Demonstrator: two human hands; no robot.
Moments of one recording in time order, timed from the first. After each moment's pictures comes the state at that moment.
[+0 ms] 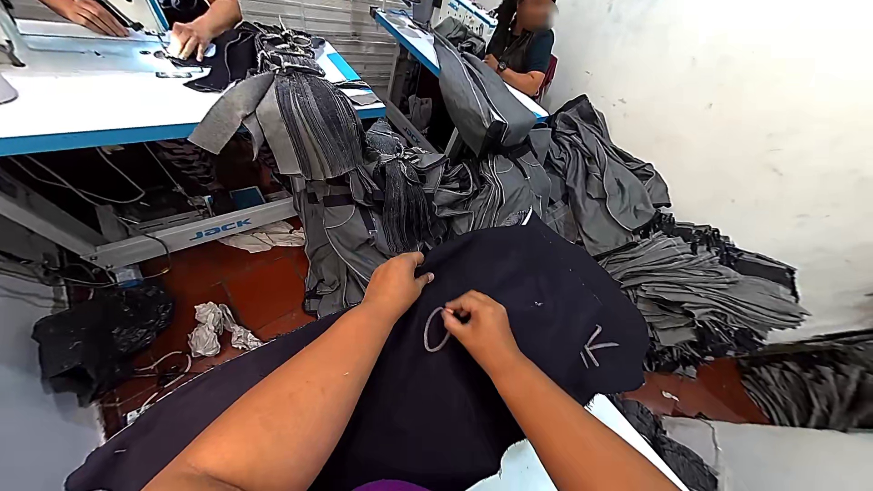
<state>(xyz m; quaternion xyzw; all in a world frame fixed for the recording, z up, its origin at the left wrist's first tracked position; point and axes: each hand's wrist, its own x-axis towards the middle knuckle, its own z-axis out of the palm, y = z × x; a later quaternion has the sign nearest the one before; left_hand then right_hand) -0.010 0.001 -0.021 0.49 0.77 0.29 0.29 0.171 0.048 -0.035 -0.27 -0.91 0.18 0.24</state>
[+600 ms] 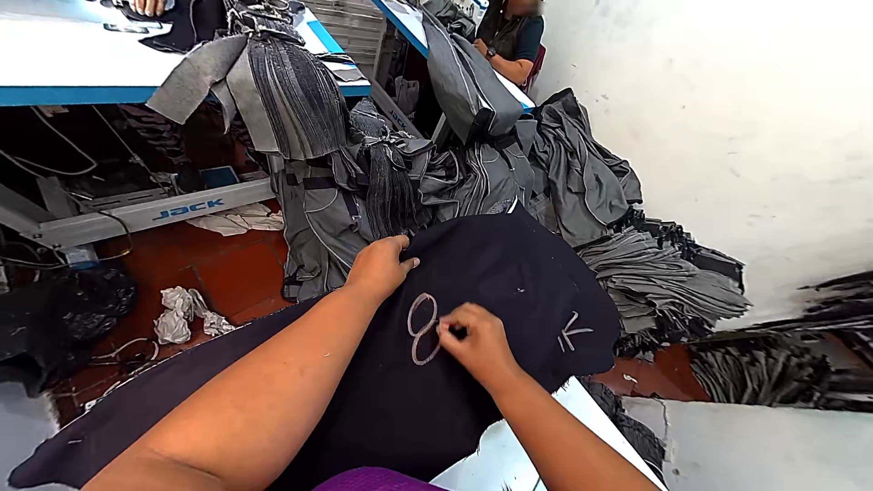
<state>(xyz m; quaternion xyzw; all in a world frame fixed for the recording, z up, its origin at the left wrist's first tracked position) -0.013 0.003 -0.027 0.48 0.76 0.32 0.28 0.206 0.030 -0.037 -0.25 -0.92 0.20 0.24</state>
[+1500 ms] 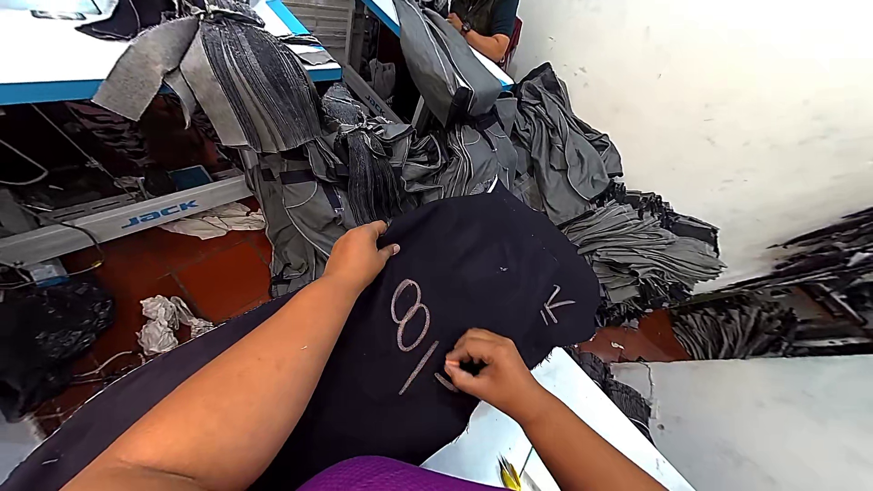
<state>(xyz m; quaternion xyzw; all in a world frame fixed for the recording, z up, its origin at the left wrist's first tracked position) -0.012 0.005 -0.030 0.48 0.77 0.32 0.27 0.271 0.011 -0.027 -0.19 -0.92 0.28 0.19</state>
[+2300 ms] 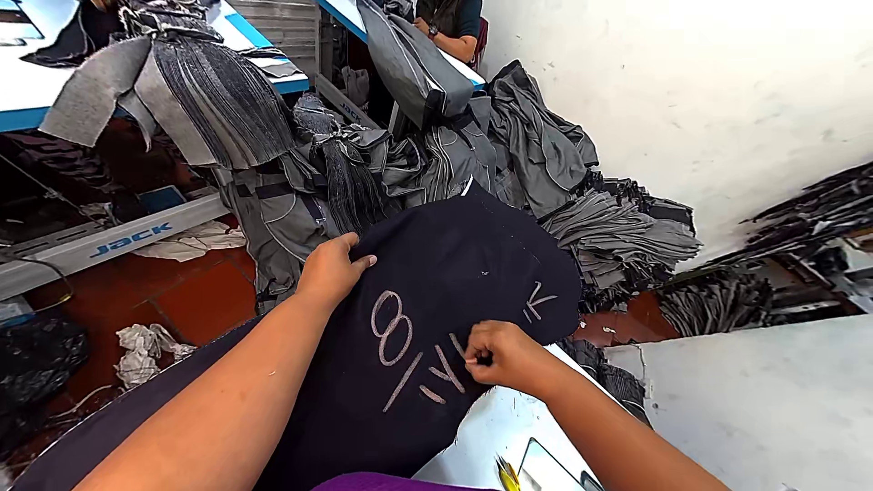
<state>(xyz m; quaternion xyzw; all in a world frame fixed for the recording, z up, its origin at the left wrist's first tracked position) -0.014 0.008 -0.033 0.48 0.77 0.32 0.26 0.289 0.052 0.012 -0.24 -0.94 0.25 -0.03</state>
